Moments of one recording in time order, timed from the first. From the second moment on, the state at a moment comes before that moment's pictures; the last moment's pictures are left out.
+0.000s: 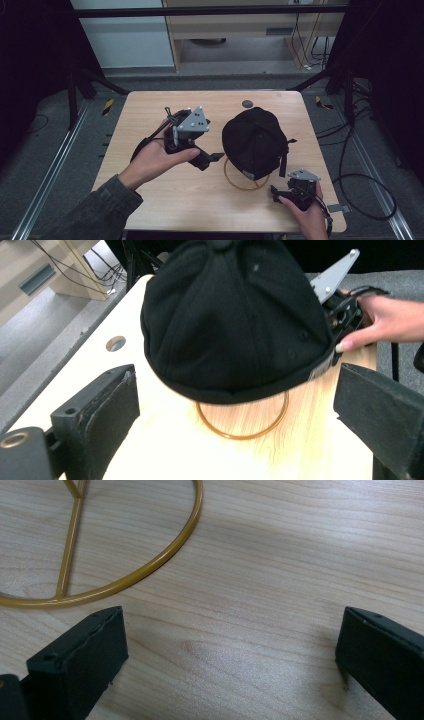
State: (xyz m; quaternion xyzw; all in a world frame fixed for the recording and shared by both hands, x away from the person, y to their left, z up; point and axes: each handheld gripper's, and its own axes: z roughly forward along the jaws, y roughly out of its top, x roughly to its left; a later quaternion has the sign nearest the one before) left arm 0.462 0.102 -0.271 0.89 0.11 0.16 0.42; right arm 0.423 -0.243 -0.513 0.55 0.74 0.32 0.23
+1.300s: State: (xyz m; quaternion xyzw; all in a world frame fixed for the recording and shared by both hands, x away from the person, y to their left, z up) left arm 0.481 0.201 -0.391 0.88 0.23 0.12 0.39; right arm 0.423 -0.243 -0.513 0.55 0.74 0.32 0.23
